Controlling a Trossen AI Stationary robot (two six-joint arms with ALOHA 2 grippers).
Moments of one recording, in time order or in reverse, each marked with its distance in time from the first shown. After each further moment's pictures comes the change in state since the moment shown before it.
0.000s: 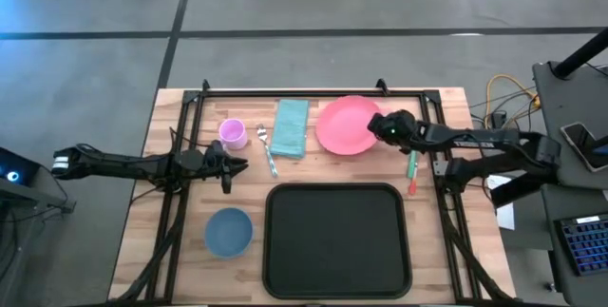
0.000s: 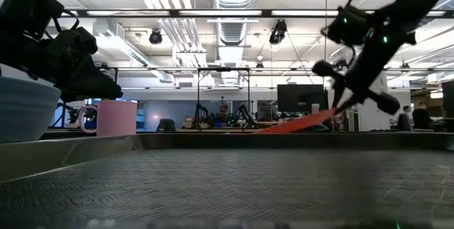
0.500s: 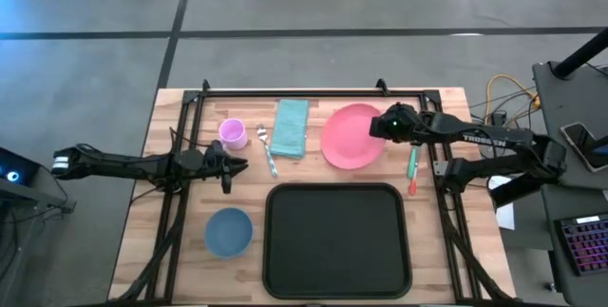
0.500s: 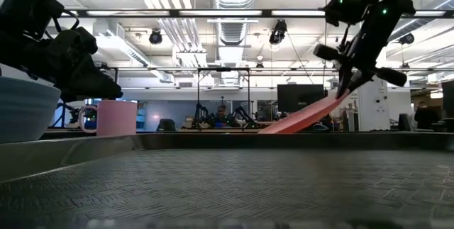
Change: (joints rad) left arm 0.000 0.000 0.000 0.000 0.000 0.000; right arm 0.002 -0.041 0.170 -0.370 -0.050 -0.231
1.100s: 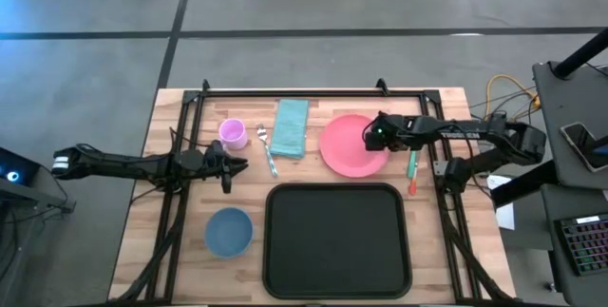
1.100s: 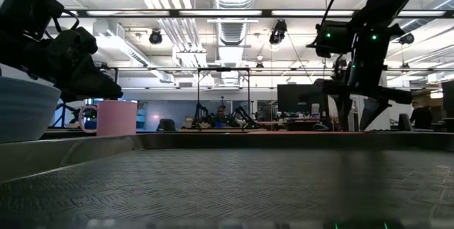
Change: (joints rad) left arm 0.000 0.000 0.000 0.000 -0.004 0.000; right arm 0.001 0.221 -0.019 0.011 -0.046 -0.133
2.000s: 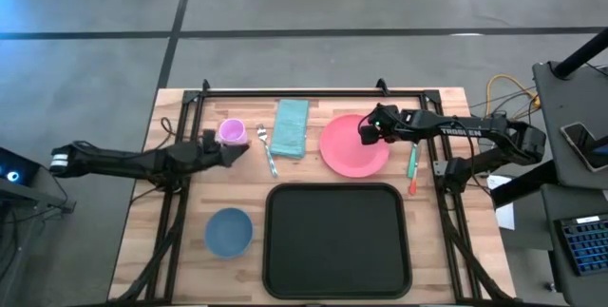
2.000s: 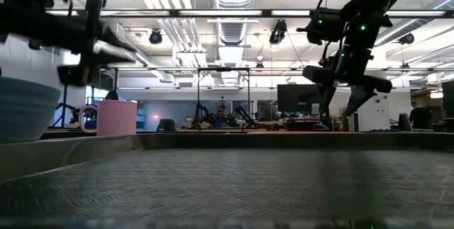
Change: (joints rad) left arm 0.001 0.017 0.183 0.073 -0.156 -0.567; right arm 0.000 0.000 0.094 0.001 0.075 -0.137
